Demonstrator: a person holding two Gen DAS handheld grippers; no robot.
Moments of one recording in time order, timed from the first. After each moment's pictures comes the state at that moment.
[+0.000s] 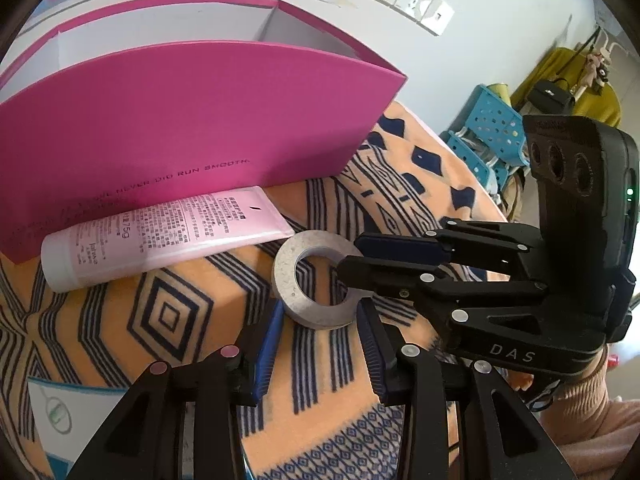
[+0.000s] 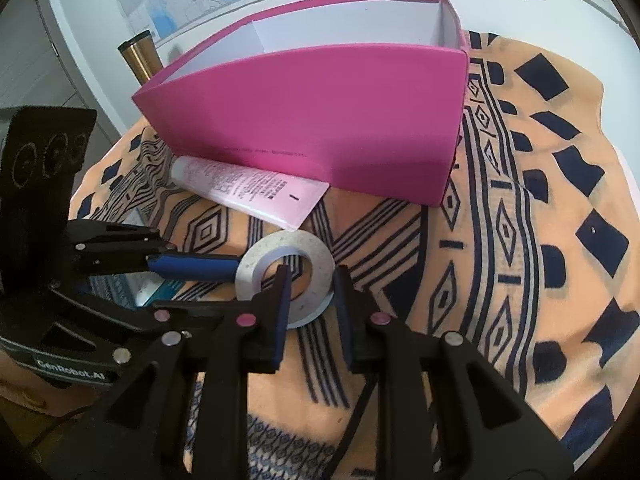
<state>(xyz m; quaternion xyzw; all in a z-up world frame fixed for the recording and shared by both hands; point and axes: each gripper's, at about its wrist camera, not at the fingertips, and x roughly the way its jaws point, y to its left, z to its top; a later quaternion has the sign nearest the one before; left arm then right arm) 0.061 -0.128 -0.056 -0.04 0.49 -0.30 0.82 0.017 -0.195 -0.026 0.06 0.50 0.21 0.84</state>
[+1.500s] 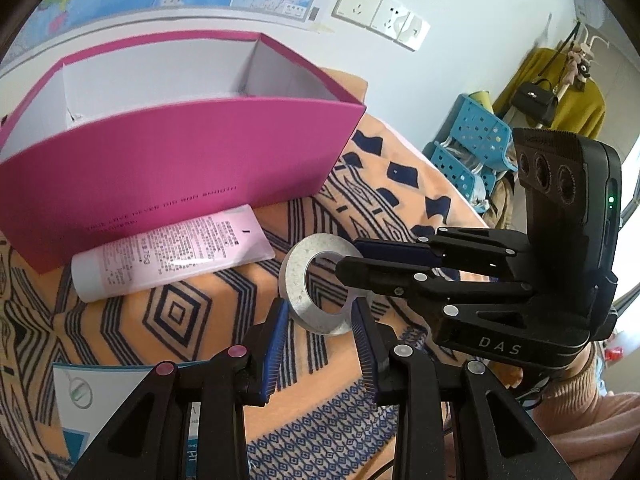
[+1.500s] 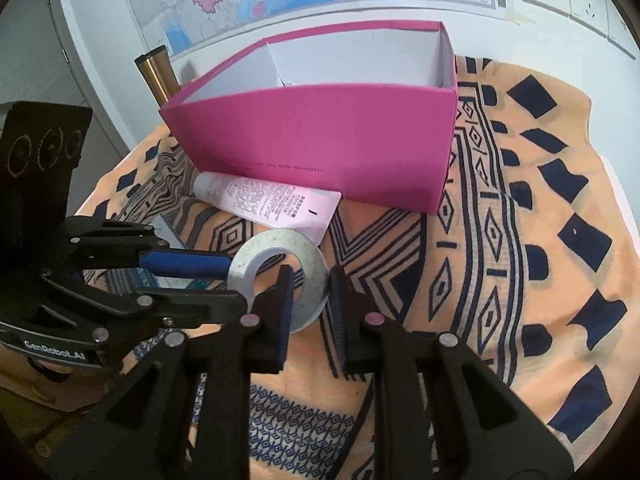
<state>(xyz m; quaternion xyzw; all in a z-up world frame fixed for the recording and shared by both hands) 0.042 -0.128 -0.028 -0.03 0.45 -0.31 0.84 -0.005 -0.196 -0.001 0.06 0.46 0.21 0.86</state>
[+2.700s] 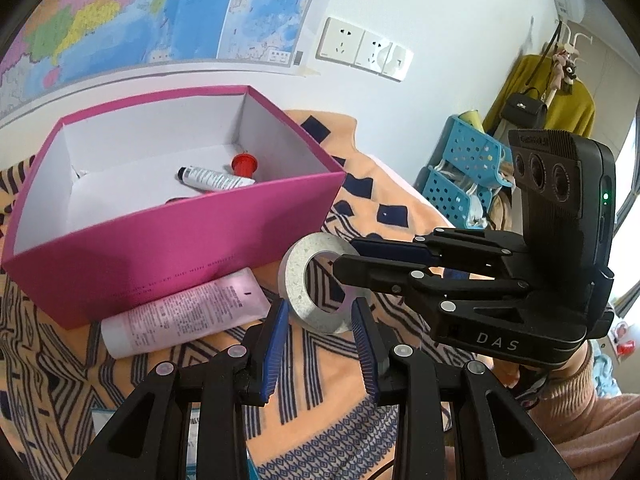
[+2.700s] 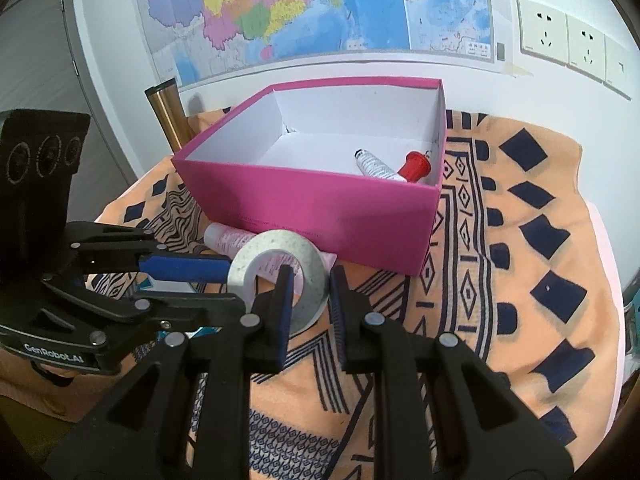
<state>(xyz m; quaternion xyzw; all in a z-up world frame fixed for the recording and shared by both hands) 0.047 -0.131 0.010 -0.02 0.40 -0.31 0.86 0.009 -0.205 0.037 0.05 0.41 0.21 0.88</state>
